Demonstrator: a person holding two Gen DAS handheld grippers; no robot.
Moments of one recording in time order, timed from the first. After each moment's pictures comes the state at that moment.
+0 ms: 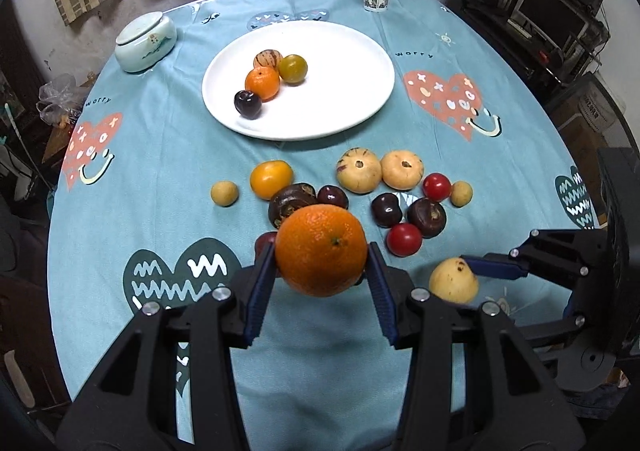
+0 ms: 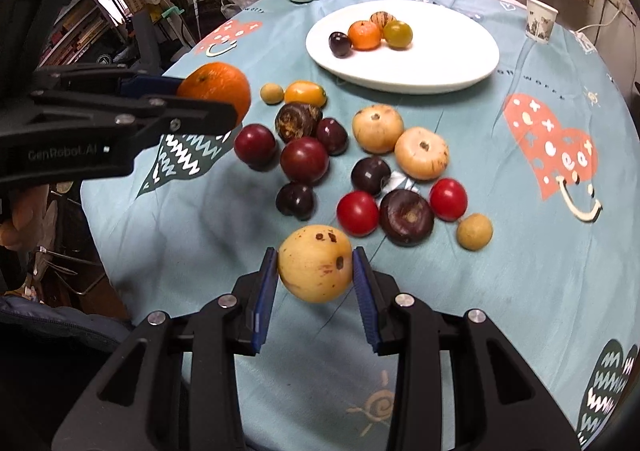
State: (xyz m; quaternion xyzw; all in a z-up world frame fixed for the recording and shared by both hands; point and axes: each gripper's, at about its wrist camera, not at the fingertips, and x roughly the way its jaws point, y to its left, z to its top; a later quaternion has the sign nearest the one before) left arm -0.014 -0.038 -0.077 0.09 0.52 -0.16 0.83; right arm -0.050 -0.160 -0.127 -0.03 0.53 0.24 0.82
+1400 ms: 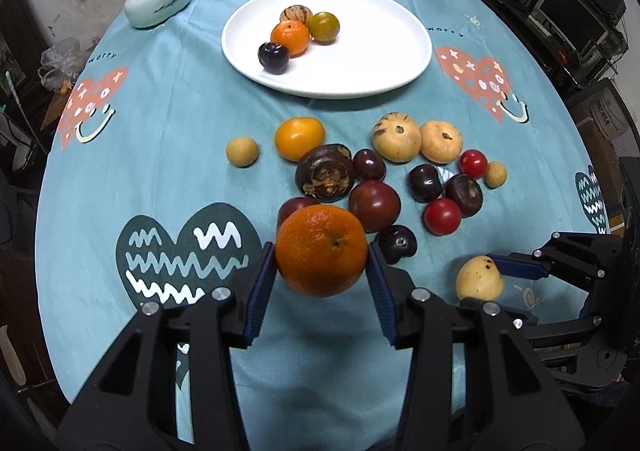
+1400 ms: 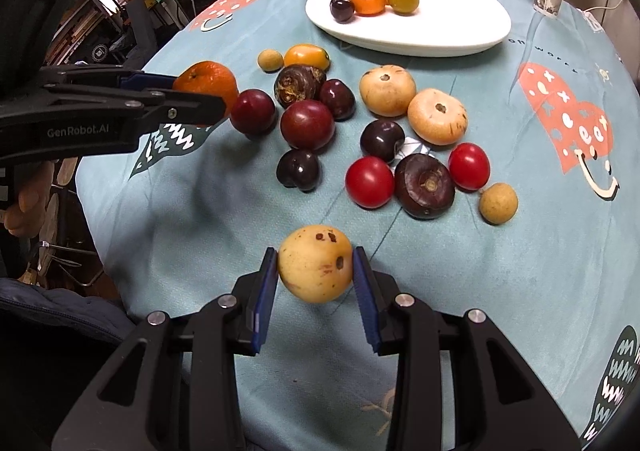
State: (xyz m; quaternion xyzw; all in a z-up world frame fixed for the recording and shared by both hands) left arm -0.003 -0.013 -0.111 0.07 0.56 -0.14 0.81; right arm -0.047 -0.154 -0.149 -0.03 0.56 0.23 0.80
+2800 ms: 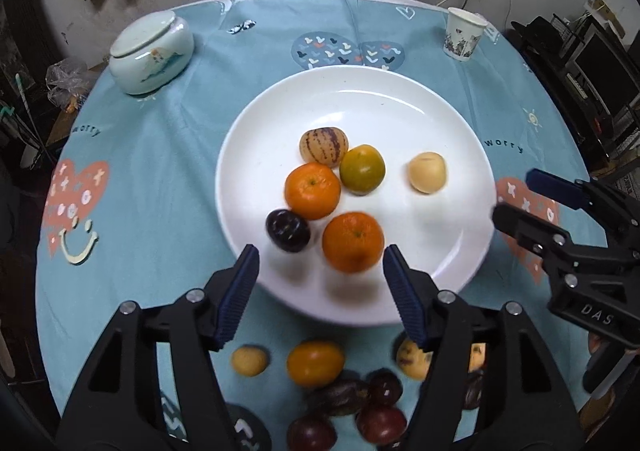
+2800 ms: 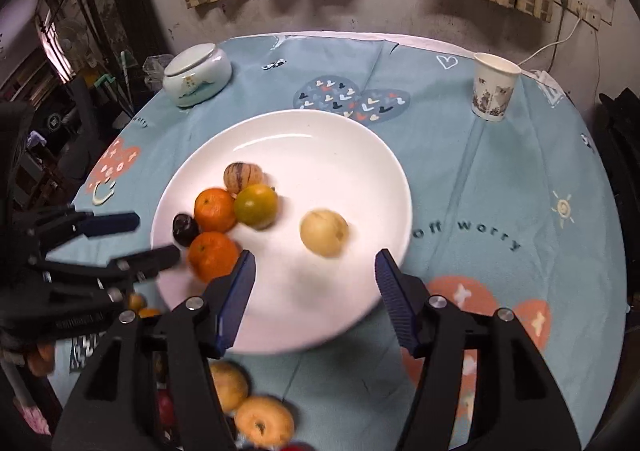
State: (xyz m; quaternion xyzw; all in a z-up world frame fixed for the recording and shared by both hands) left arm 0.156 -0.043 -0.097 0.03 0.53 -0.10 0.84; right arm 0.154 -0.212 -0.095 -0.01 0.47 0.14 0.87
